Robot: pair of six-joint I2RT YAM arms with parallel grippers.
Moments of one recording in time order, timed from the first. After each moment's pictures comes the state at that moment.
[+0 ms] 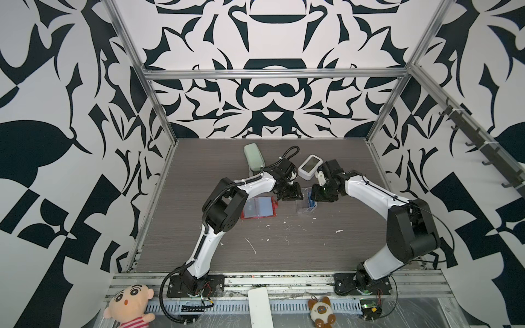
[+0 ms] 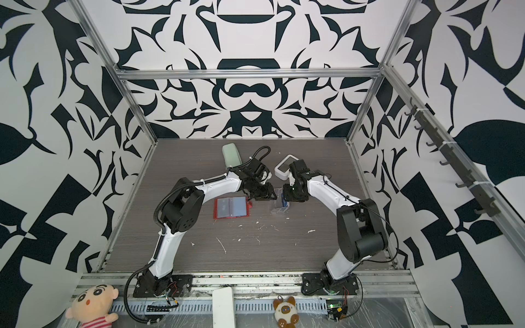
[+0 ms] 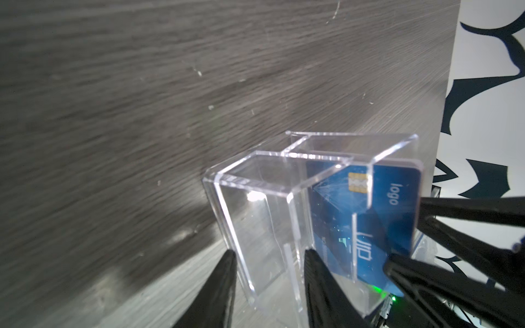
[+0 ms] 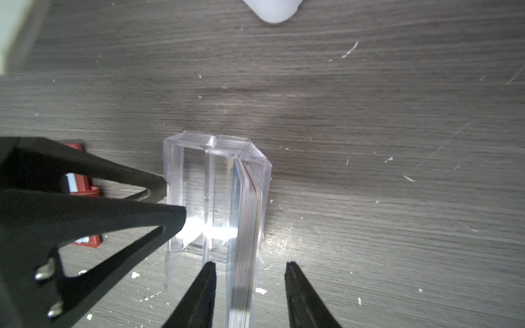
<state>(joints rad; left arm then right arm) -0.77 2.22 1.65 -0.50 0.49 -0.61 0.30 1.61 1.08 -0.70 -0.16 0.32</state>
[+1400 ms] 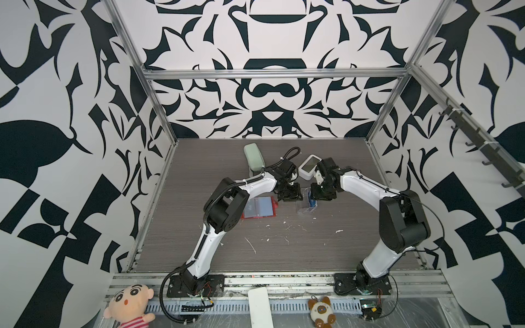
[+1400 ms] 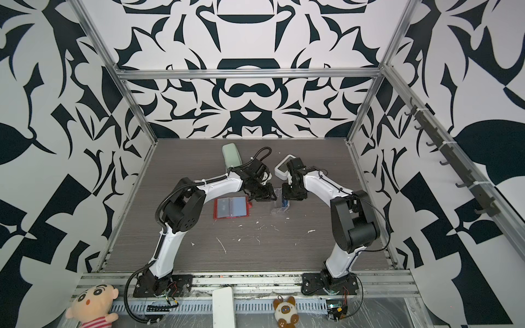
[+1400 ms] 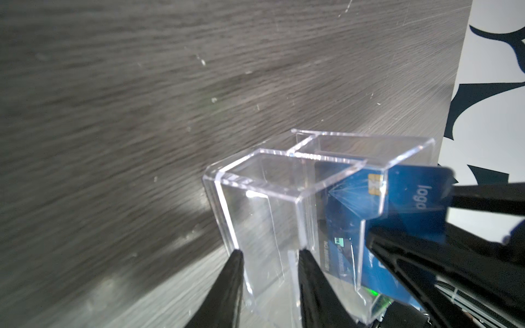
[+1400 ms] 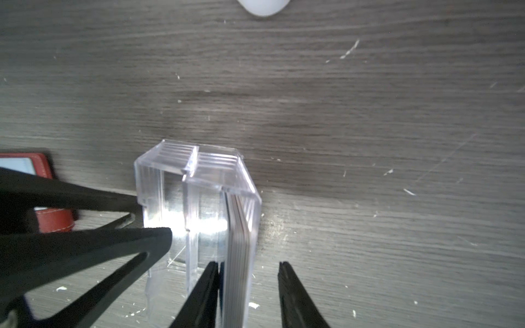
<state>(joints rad) -0.77 2.23 1.67 -0.52 0.48 -0.64 0.30 1.70 1.15 -0.75 -0.12 0.31</state>
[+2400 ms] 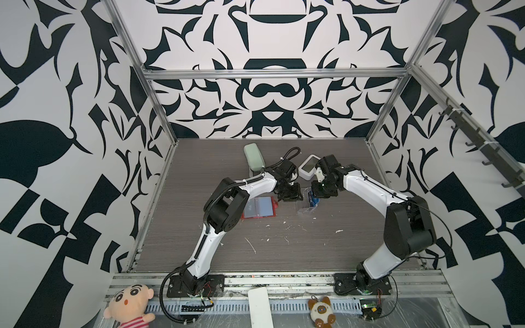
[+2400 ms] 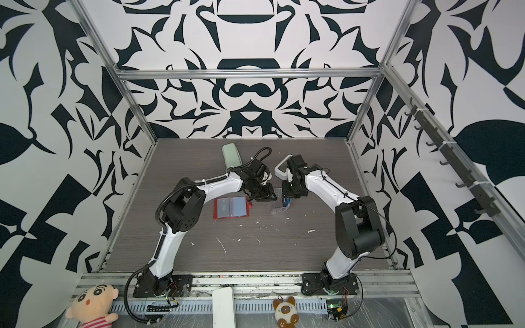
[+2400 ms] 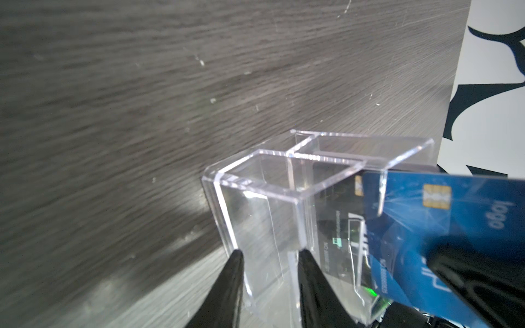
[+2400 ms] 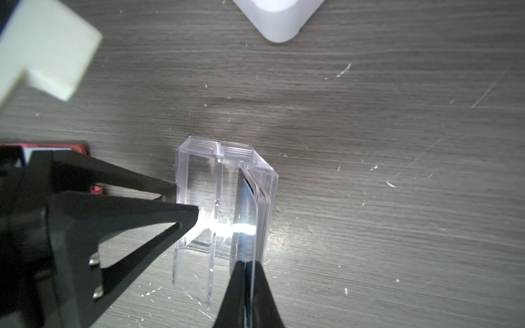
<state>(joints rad) -0.77 2.23 1.67 -0.51 0.48 -0.64 0.31 1.63 1.18 -0.80 -0.12 0.29</state>
